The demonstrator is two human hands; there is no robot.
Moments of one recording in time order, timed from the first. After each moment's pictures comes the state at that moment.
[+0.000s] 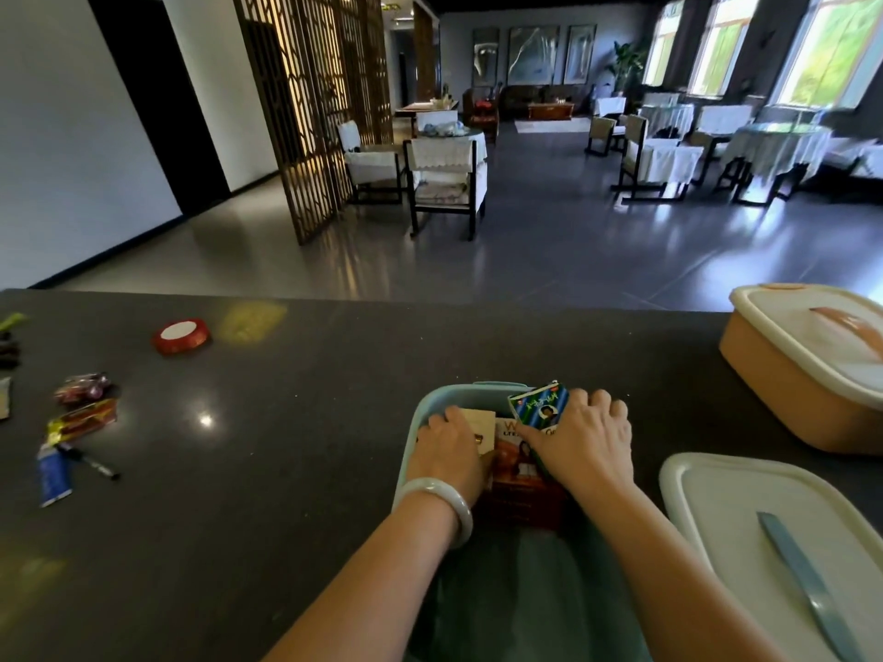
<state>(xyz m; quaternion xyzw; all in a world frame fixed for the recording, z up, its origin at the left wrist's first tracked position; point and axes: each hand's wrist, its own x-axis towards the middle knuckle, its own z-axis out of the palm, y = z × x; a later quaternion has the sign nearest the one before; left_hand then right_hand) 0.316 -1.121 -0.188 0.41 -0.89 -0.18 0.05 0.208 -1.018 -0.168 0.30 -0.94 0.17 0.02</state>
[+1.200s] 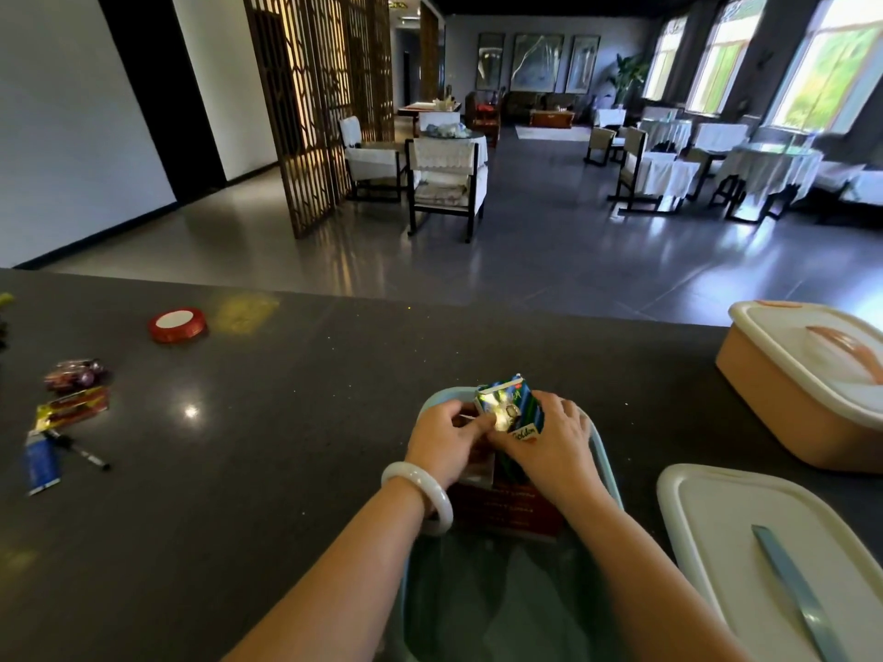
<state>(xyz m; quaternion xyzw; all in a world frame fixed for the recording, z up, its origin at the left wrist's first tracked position) 0.325 -1.144 -0.183 0.32 -0.72 -0.59 0.20 0.221 -1.039 -0.183 0.35 -0.87 0.33 -0.06</state>
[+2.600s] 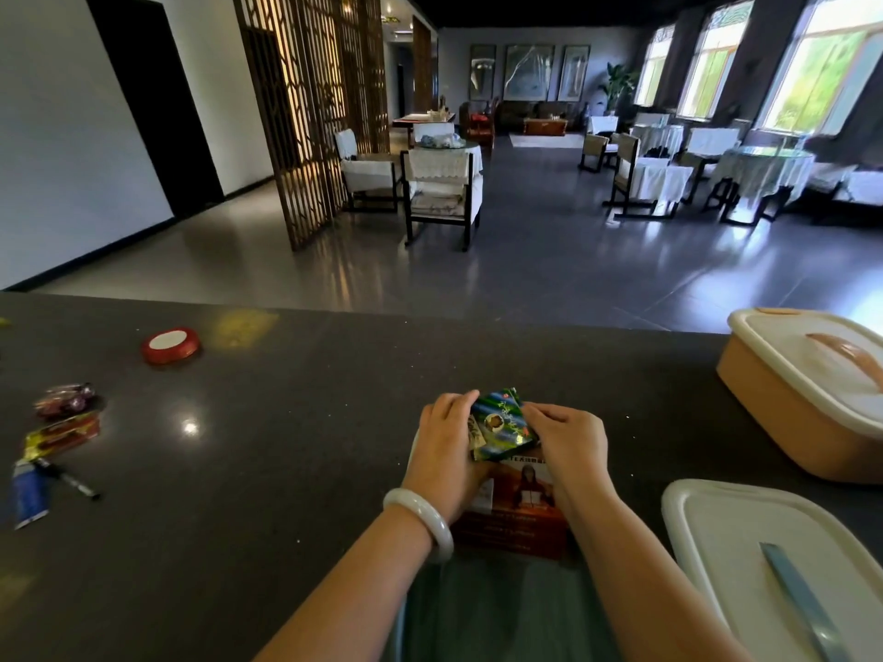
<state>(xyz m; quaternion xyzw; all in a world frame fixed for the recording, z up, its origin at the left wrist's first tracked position) 0.321 -1.148 -0.186 0.24 -0.90 -0.26 0.26 0.202 -1.053 -0.168 0.16 -0.77 0.59 -0.20</state>
